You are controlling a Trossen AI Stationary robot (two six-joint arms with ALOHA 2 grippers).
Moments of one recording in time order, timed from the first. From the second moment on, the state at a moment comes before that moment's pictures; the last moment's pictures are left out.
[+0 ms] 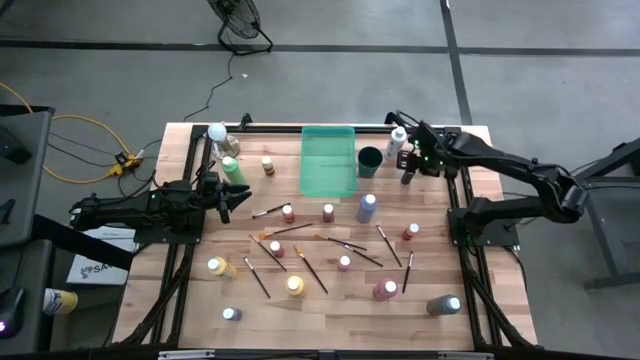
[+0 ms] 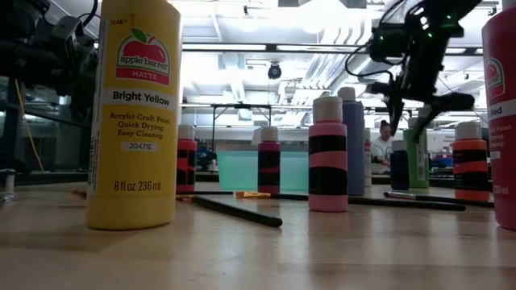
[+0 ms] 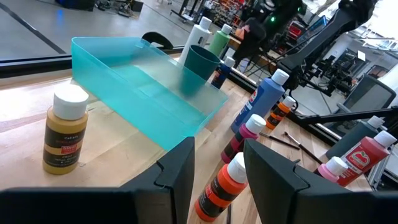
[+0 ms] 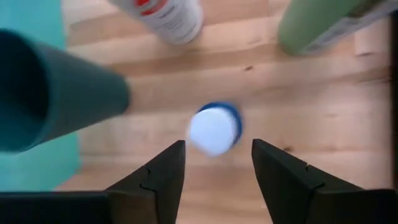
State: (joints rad) left arm 0.05 0.01 0.09 -0.21 -0.30 -0.52; right arm -0.66 1.16 0.84 -0.89 0.06 1.02
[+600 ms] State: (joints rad) left arm 0.05 0.01 0.09 -0.21 -0.30 -0.52; right arm -0.71 1.37 1.04 -1.08 0.02 0.84
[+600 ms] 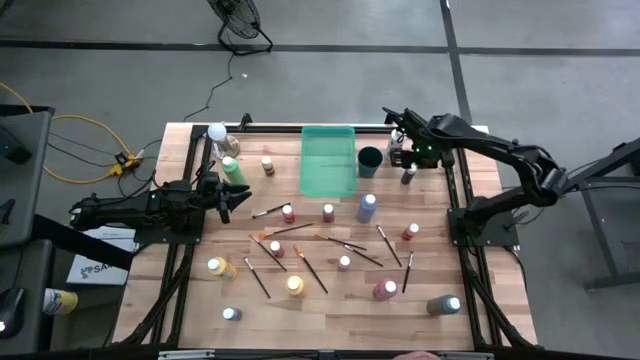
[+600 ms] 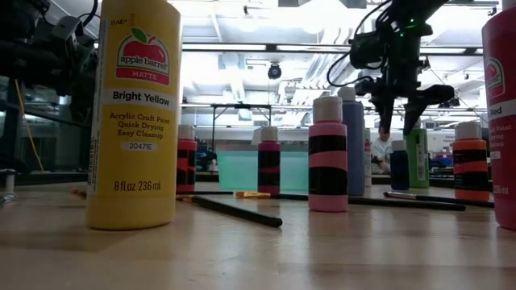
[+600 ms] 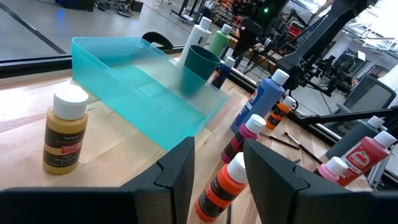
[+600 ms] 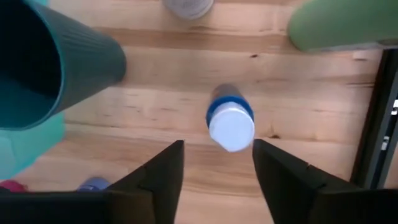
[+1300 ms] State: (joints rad) left arm 0.05 0.01 0.09 -0.21 -0.30 -0.52; right arm -0.72 1.48 1.04 -1.07 0.05 0.87
